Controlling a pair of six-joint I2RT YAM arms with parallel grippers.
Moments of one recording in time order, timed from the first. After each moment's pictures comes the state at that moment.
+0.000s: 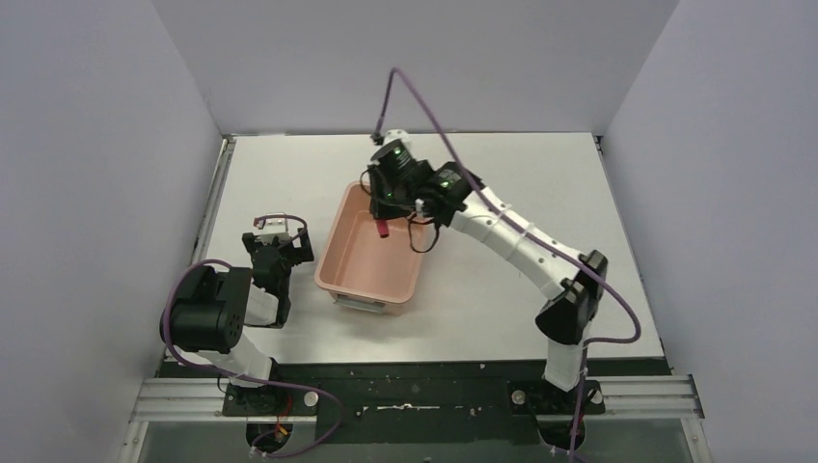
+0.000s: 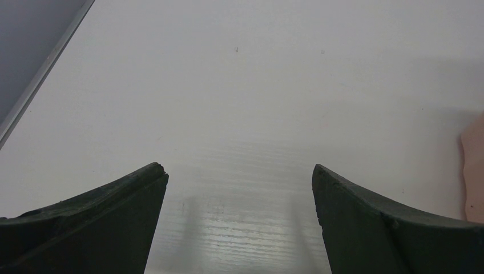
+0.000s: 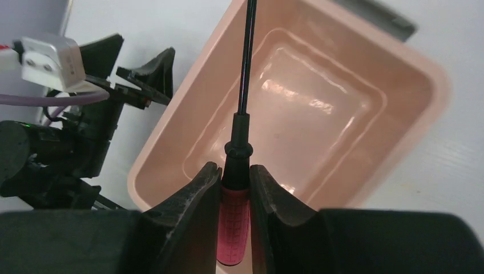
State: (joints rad) left arm -0.08 1.62 0.25 1.18 -0.20 -0.04; right arm 0.85 1.81 2.00 -0.92 0.18 0.52
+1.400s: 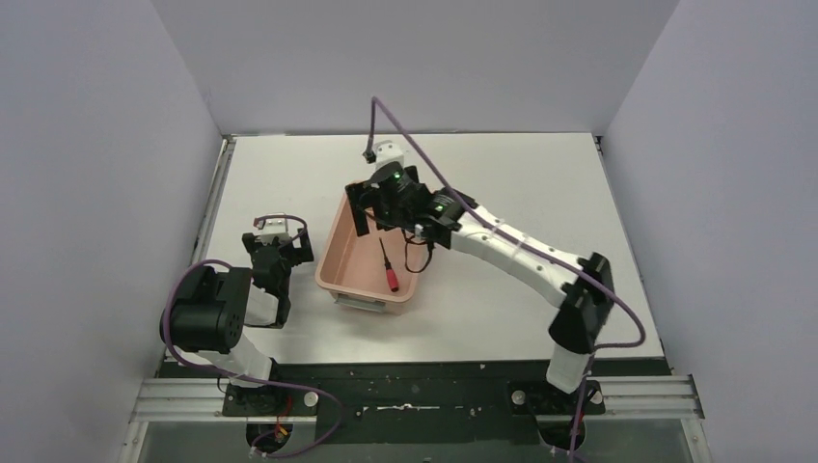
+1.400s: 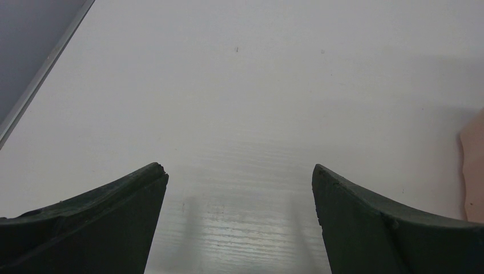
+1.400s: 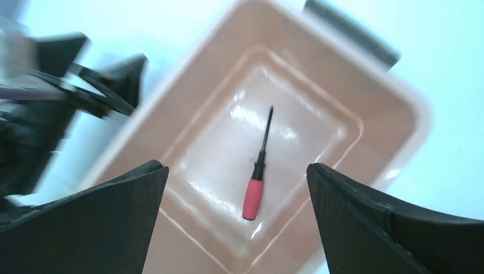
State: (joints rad) left arm -0.08 1.62 0.25 1.18 -0.20 -0.04; right arm 0.93 1.83 1.73 -0.63 0.28 0.38
